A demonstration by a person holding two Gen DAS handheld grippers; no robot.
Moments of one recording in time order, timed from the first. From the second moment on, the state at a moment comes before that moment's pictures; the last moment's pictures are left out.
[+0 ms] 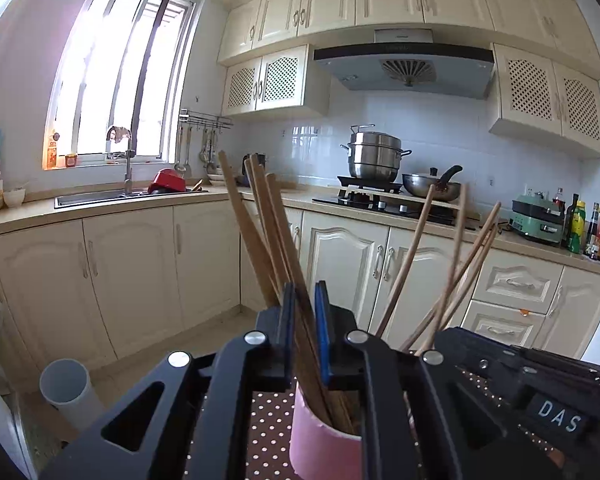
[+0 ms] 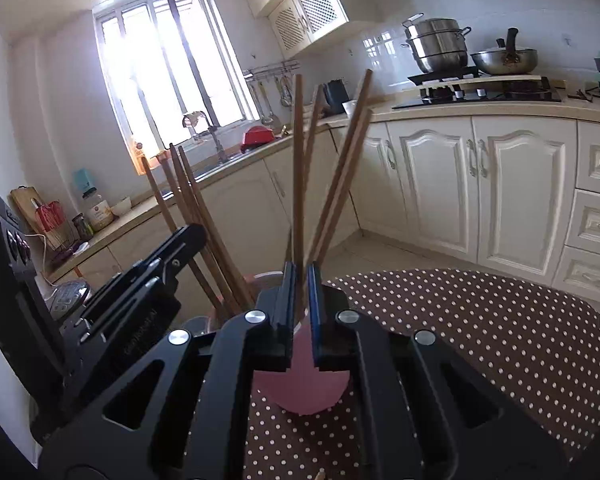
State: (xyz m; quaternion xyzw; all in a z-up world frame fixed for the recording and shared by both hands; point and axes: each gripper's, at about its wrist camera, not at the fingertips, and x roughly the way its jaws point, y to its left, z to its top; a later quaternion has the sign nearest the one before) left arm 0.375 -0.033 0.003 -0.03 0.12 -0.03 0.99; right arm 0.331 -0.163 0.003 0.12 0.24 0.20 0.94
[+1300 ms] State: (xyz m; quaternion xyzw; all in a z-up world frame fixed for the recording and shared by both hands) left arm 0.163 -0.025 0.063 0.00 0.13 -0.09 0.99; right arm 0.125 -0.198 0.061 0.07 0.22 0.10 0.97
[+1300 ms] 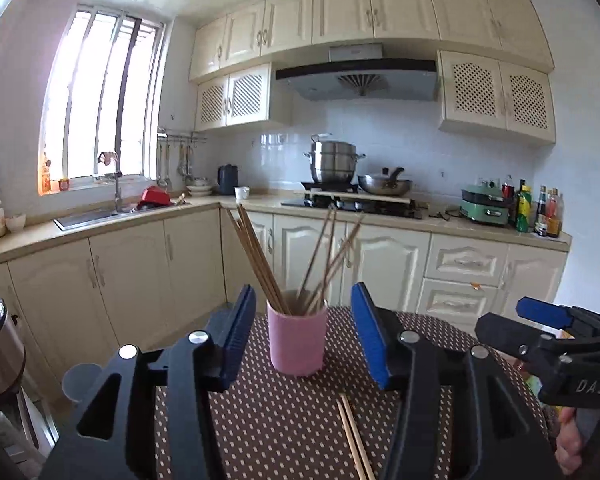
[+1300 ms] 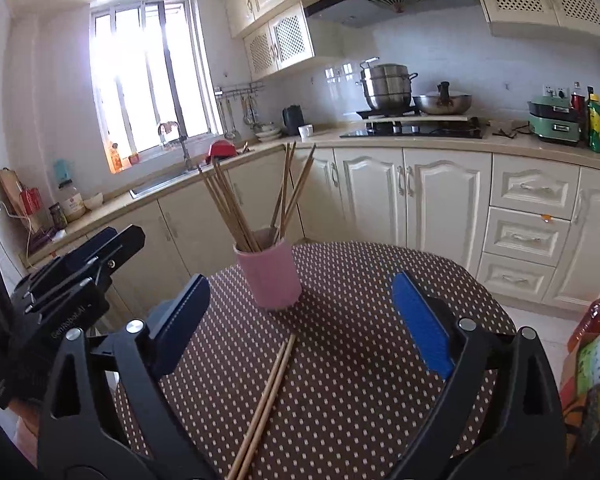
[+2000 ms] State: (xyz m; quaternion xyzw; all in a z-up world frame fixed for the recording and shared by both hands) left arm 0.183 -0.016 -0.036 -0.01 0.32 -0.11 0.94; right arm 0.148 -0.188 -0.032 0.07 0.43 0.13 0.89
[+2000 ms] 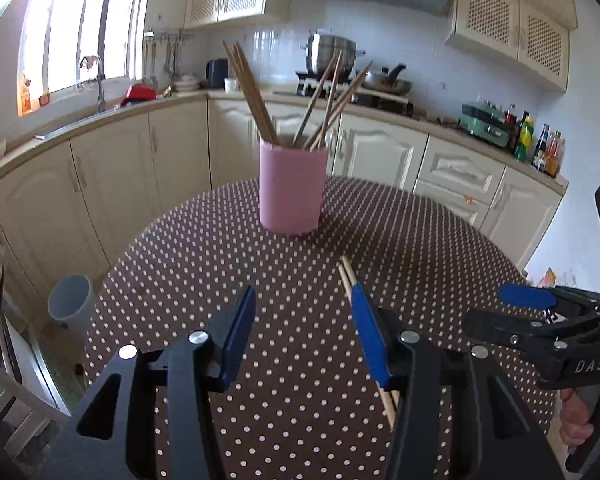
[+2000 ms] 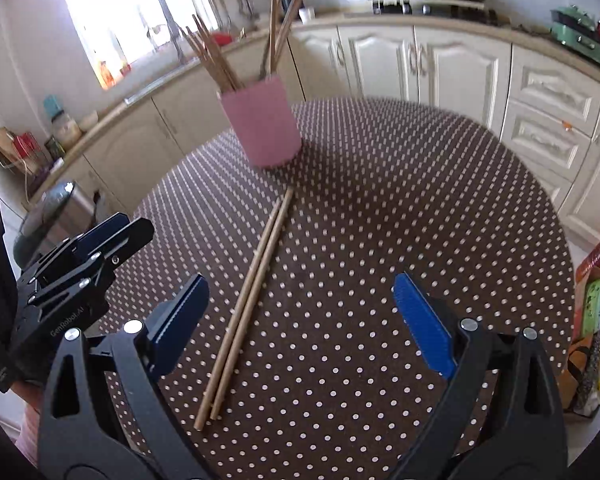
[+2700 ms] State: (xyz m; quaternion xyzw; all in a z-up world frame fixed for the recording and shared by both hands) left arm 0.199 0.007 -0.077 0.00 0.37 -0.11 0.92; right arm 0.198 -0.122 -0.098 -0.05 0.49 0.05 0.87
